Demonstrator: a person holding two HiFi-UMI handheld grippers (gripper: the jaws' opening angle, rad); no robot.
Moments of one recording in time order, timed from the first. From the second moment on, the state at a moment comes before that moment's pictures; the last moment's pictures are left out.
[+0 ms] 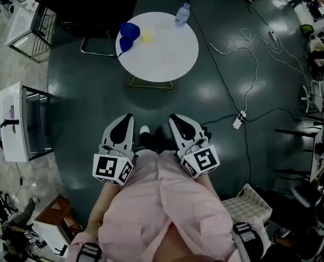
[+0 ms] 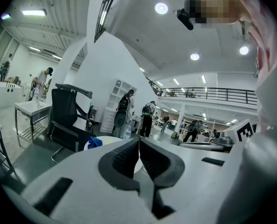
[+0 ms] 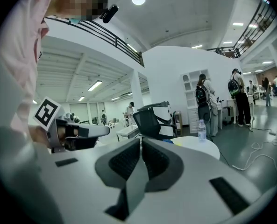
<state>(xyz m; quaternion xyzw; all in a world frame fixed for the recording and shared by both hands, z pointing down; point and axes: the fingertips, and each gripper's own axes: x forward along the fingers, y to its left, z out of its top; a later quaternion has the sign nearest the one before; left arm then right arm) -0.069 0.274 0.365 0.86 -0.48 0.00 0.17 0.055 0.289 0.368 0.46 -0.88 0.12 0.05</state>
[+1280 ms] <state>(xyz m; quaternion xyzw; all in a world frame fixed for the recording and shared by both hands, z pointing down) -0.017 0.119 0.375 0.84 -0.52 -0.01 0.18 0.109 0.115 0.388 0.43 -0.89 0.14 0.06</state>
